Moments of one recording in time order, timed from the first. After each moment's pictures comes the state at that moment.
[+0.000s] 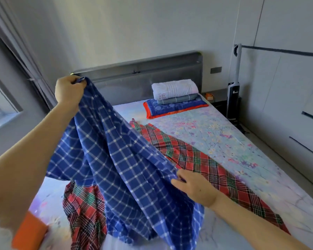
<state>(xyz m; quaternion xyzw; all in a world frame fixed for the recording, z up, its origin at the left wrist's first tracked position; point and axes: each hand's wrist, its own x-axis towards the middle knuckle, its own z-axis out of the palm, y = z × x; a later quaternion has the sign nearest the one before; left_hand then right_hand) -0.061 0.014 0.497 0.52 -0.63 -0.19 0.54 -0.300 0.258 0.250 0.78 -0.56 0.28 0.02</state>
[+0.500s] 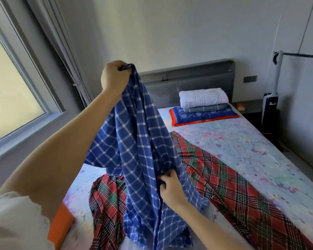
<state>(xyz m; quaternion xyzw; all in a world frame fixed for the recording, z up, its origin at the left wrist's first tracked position) -0.094 0.038 0.549 0.47 -0.68 -0.14 0.54 -0.183 0.180 0.249 0.65 -0.63 0.38 -0.20</state>
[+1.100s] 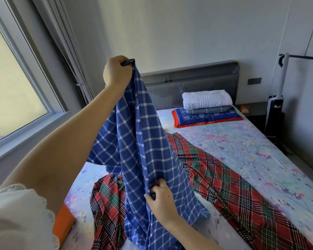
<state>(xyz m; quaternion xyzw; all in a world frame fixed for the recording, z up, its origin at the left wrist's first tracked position) -0.095 0.023 0.561 0.49 -0.67 -0.10 0.55 -0.144 0.184 0.253 0.65 -0.63 0.38 -0.19</state>
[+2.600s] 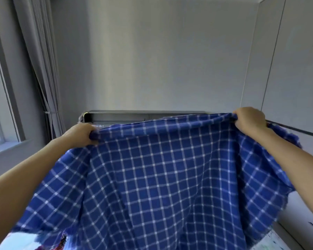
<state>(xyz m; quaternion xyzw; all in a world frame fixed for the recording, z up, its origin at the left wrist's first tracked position) -0.012 -0.103 0.538 0.51 -0.84 0.08 0.15 -0.481 0.074 0.574 0.48 -0.82 0.15 0.28</state>
